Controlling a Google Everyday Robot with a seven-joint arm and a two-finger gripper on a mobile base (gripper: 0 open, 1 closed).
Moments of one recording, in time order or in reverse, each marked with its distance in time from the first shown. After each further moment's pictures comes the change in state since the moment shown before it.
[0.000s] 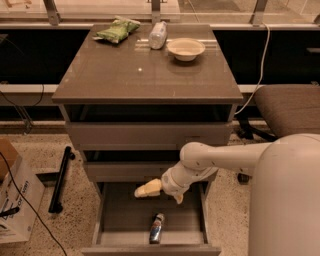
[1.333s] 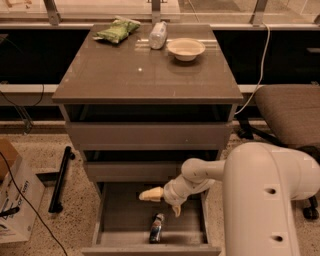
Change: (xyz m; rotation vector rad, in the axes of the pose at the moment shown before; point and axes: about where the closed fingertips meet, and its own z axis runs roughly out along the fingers) arm -0.021 -0.071 0.099 -0.073 0.036 0.268
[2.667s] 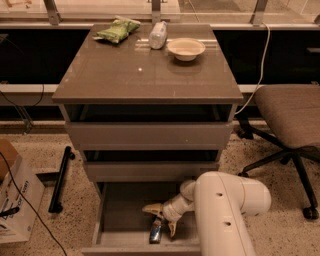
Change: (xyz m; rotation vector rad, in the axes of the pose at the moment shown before) arm -0.031 -0.097 0.148 -0.061 0.126 0.337
